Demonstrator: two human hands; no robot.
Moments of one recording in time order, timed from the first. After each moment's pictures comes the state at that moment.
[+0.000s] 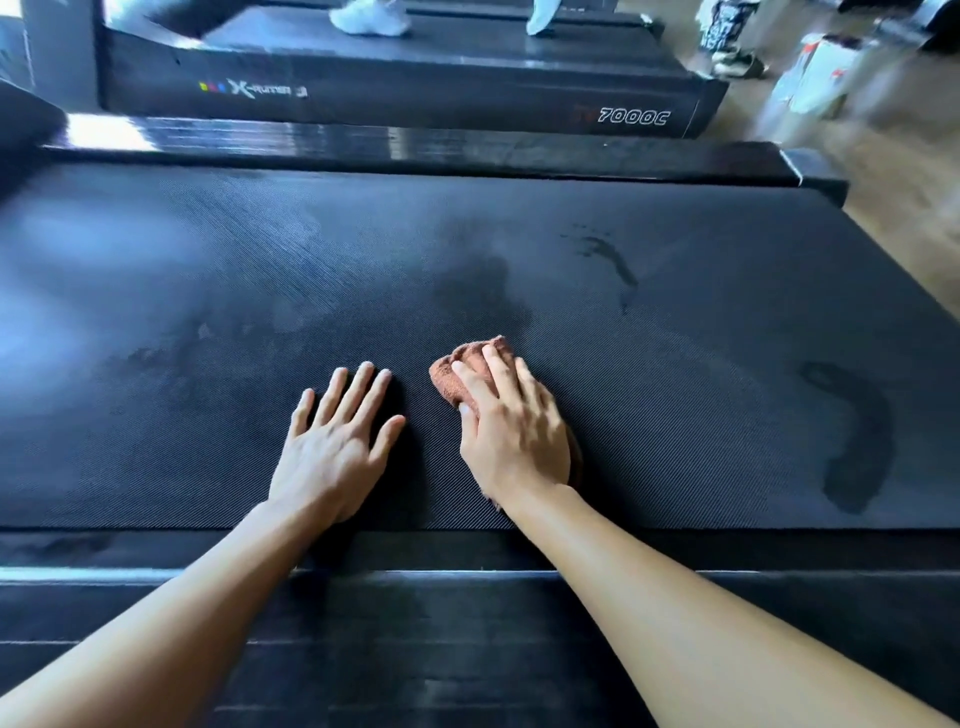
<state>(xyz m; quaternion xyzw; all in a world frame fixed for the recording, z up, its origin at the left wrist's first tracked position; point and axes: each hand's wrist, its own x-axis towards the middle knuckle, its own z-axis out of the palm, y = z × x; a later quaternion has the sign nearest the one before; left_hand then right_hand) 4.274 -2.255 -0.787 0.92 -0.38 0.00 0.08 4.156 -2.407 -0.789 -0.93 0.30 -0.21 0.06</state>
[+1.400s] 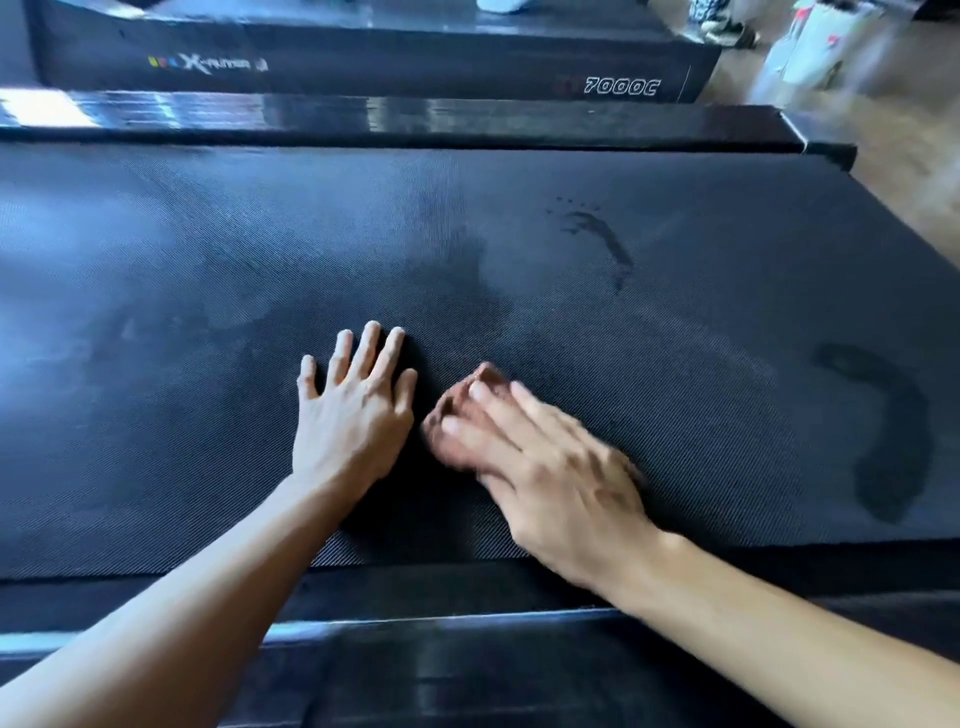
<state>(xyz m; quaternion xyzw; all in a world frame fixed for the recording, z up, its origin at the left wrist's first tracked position) 4.270 -2.330 -0.784 0.93 -0.35 0.01 0.11 4.086 -2.437 -0.783 -0.98 0.14 -0.16 0.04</state>
